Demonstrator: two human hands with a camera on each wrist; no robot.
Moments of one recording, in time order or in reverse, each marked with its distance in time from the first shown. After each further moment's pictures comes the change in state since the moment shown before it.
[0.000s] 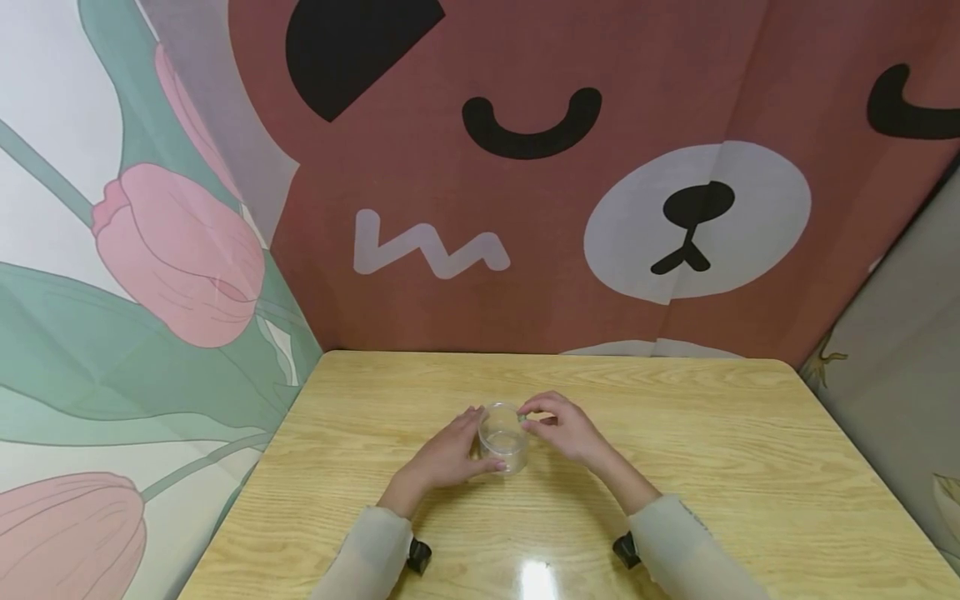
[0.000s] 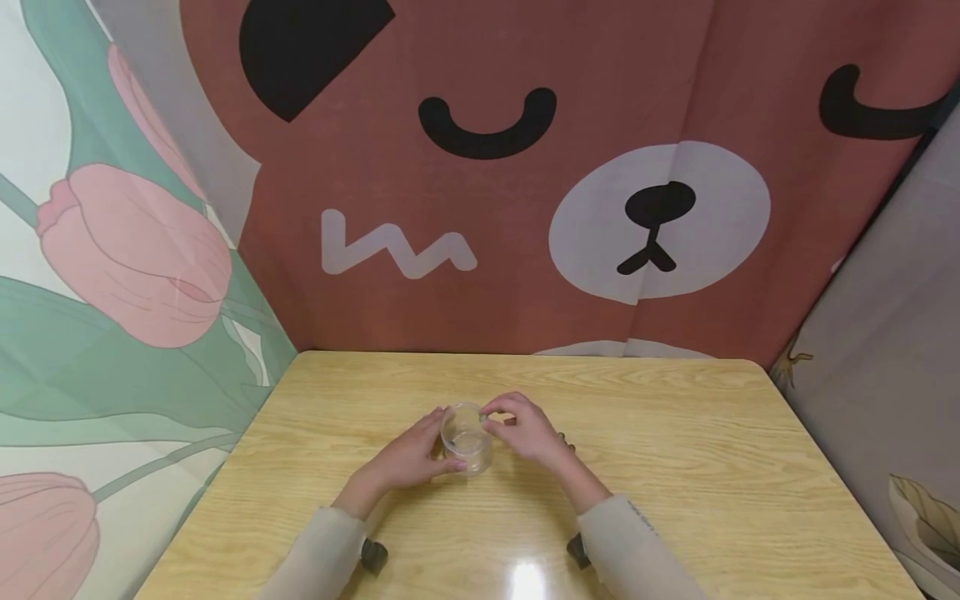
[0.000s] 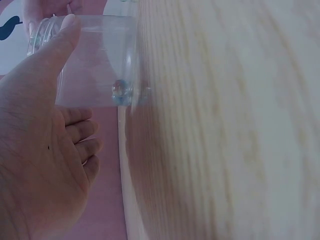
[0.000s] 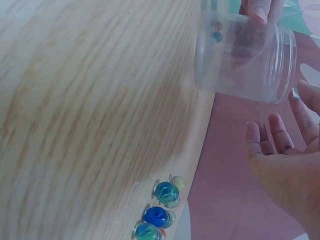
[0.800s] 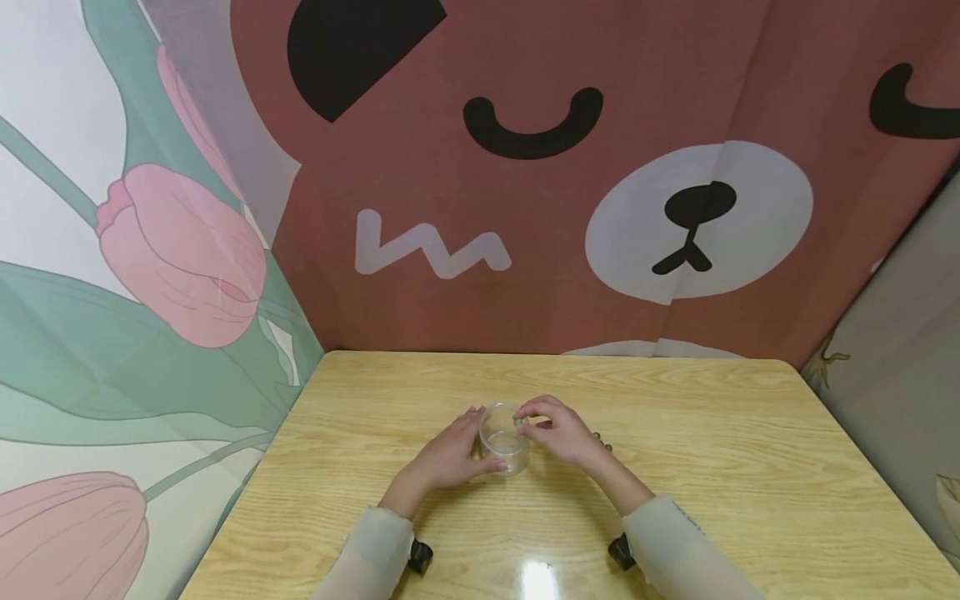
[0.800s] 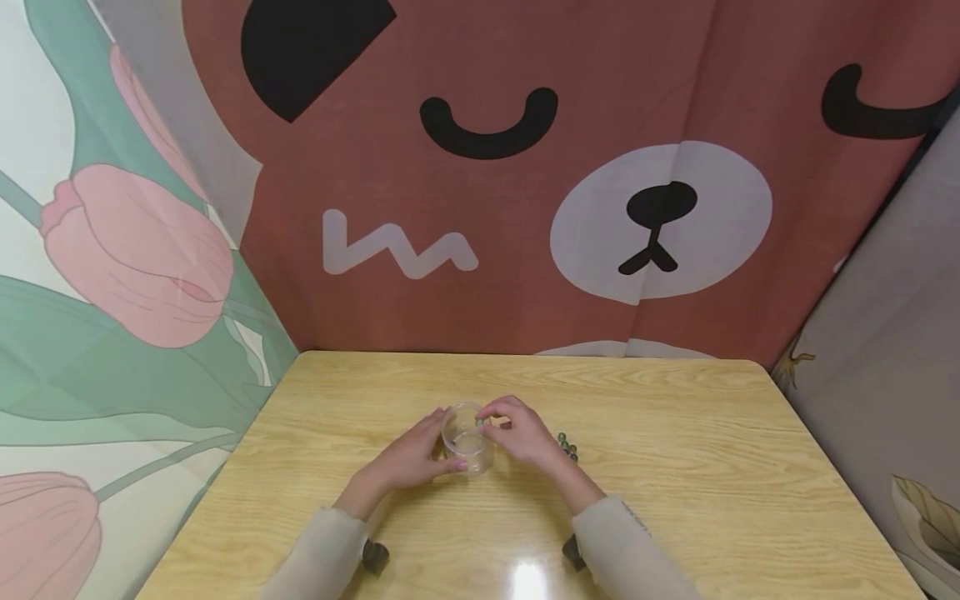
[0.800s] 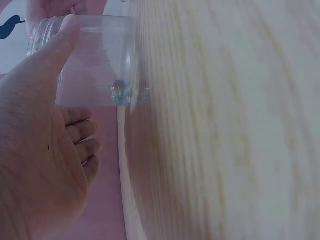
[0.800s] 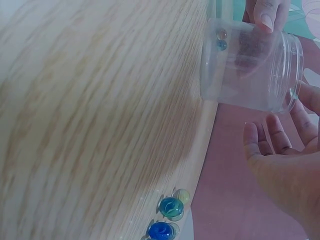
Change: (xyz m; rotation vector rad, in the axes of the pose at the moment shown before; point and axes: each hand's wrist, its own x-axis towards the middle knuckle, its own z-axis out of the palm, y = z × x) left_hand 0.000 -0.001 0.001 -0.002 -0.007 0.000; right_hand 0.002 -0.002 0.010 0.001 -0.027 0.023
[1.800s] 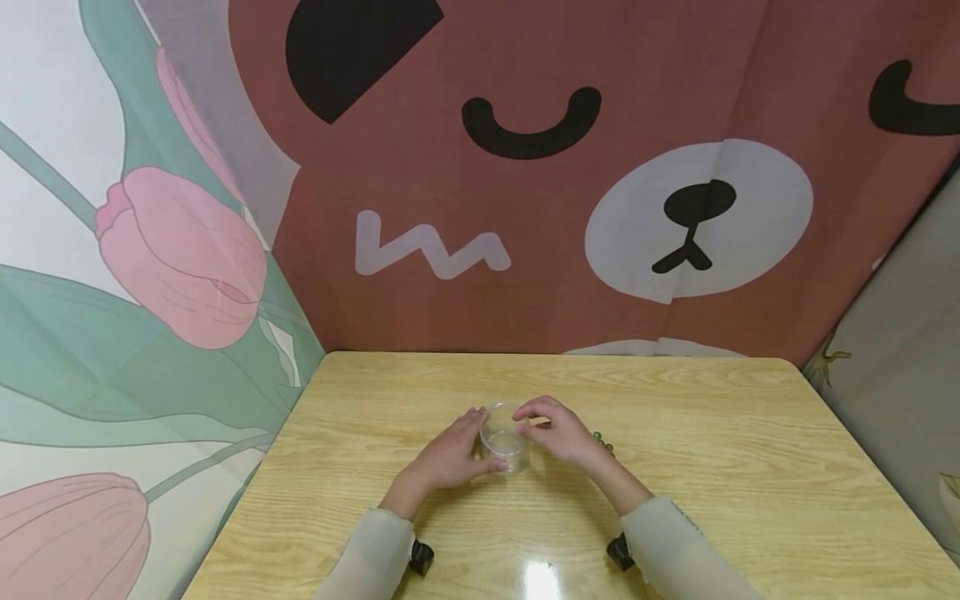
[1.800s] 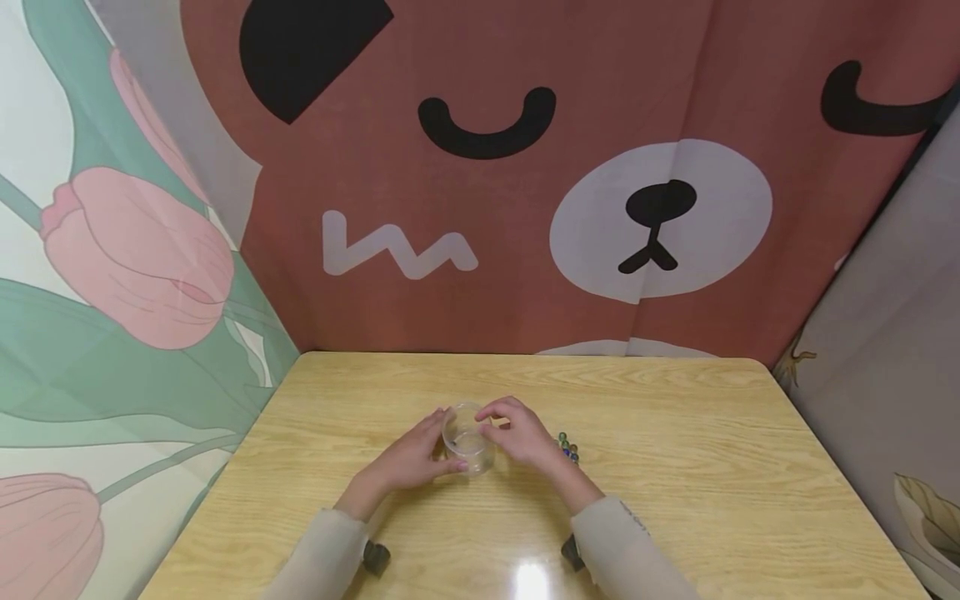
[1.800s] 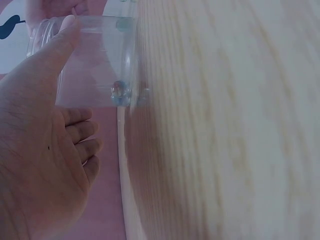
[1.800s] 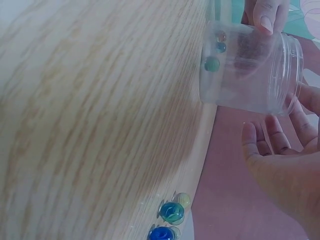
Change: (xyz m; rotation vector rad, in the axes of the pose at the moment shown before) left_hand -0.001 0.000 0.001 0.005 0.003 -0.006; right_hand 0.001 0.002 0.002 0.009 -0.002 0.010
